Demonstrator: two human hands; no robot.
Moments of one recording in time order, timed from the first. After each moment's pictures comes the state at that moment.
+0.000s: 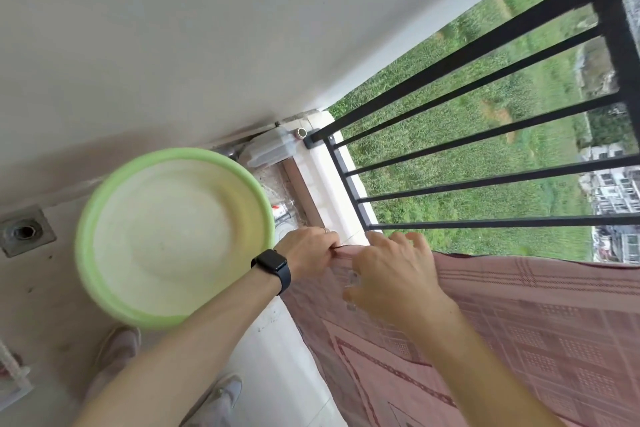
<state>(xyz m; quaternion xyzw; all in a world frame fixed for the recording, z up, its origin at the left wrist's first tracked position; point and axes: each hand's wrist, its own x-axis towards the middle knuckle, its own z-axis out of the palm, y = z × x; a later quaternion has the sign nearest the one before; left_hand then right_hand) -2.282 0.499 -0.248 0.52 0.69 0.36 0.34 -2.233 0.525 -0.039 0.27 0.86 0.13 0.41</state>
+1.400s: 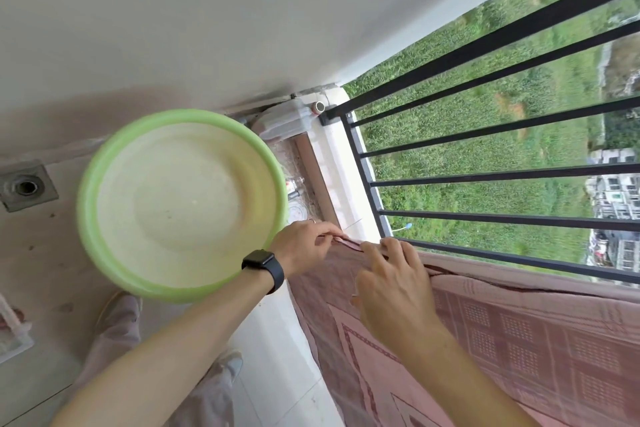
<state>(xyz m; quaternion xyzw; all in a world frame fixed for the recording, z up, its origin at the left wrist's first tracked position) -2.264 0.471 -0.313 0.36 0.67 0.49 0.42 -2.199 0.503 -0.102 0.19 0.88 0.18 0.40</state>
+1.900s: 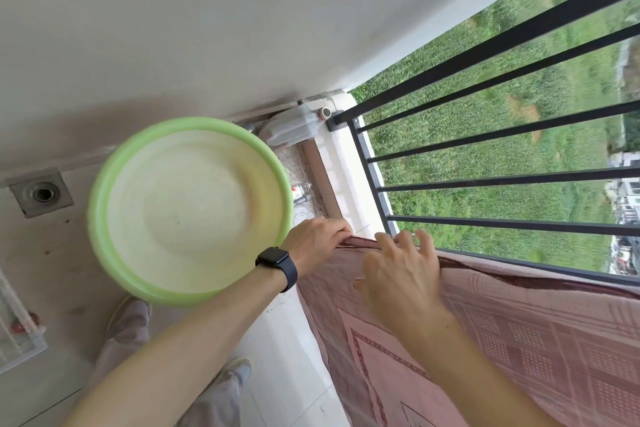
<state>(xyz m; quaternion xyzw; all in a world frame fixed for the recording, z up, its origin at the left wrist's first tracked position) -2.270 0.487 -0.305 0.38 0.69 0.47 0.39 -2.213 0.522 -0.116 0.23 0.87 0.20 0.38</state>
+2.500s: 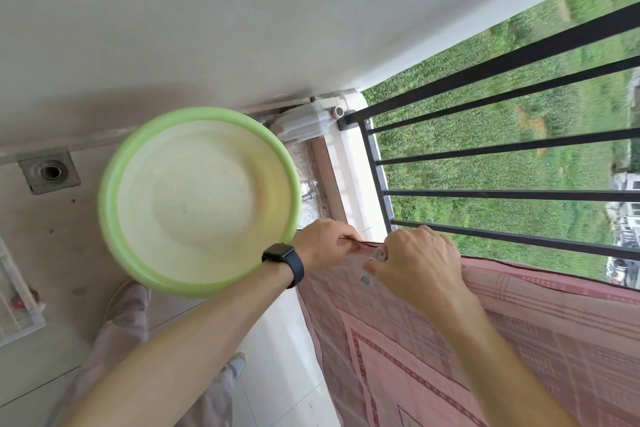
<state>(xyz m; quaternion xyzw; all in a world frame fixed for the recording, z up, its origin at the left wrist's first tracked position) -2.275 0.487 -0.308 0.35 0.63 0.50 0.48 -2.237 0.549 -0.114 0.30 0.86 0.13 0.38</state>
